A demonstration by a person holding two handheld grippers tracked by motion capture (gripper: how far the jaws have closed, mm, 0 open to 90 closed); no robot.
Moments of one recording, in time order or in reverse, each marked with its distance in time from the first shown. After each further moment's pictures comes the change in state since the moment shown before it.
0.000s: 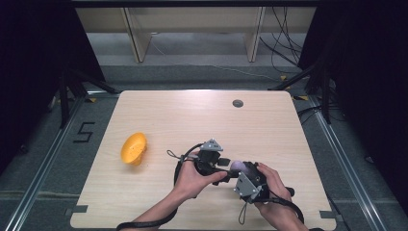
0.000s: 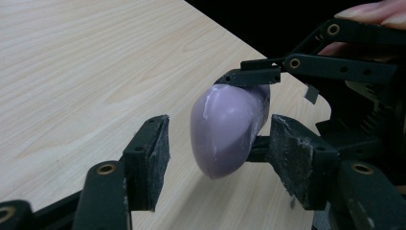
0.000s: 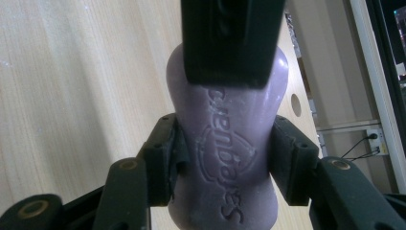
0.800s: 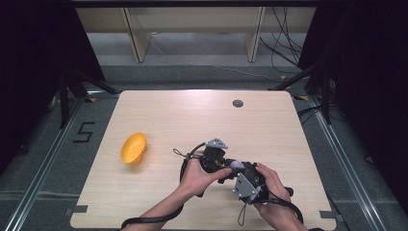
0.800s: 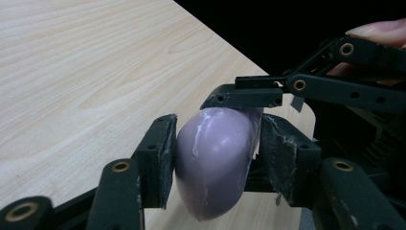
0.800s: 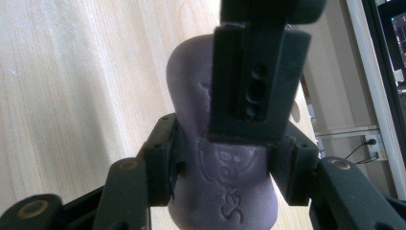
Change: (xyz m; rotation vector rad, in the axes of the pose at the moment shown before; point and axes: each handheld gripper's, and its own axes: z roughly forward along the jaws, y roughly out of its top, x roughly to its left) left arm 0.003 0.004 0.014 0.000 -0.058 -0.056; right arm 0.001 0.003 -0.001 -0.024 0.004 -0.019
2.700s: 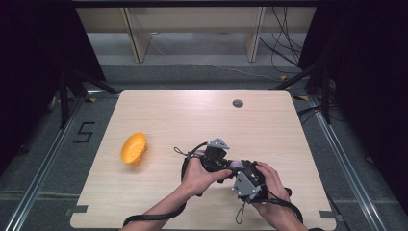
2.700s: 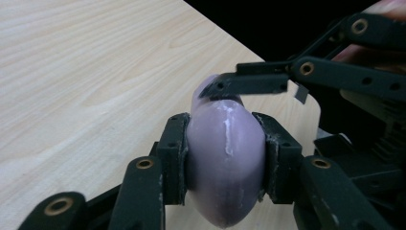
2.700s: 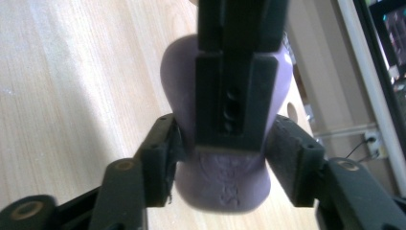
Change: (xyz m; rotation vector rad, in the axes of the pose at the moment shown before) left arm -0.001 0.002 0.000 0.035 0.031 0.049; right arm -0.001 0.002 0.000 -0.009 -0.027 0.049
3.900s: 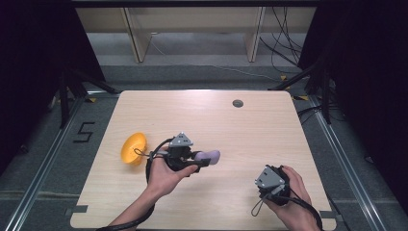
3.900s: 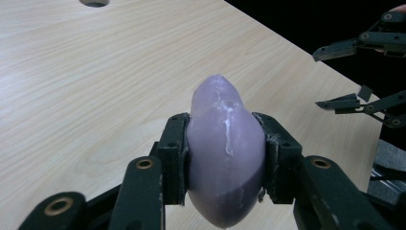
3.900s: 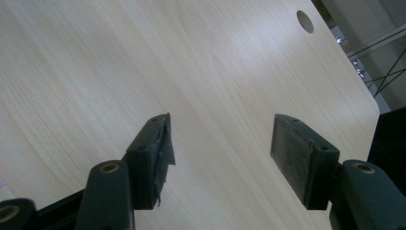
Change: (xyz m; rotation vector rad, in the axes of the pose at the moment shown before) left arm 0.027 -0.024 -0.090 -0.091 0.218 0.029; right arm -0.017 -0.048 -0.015 0.138 0.075 0.281
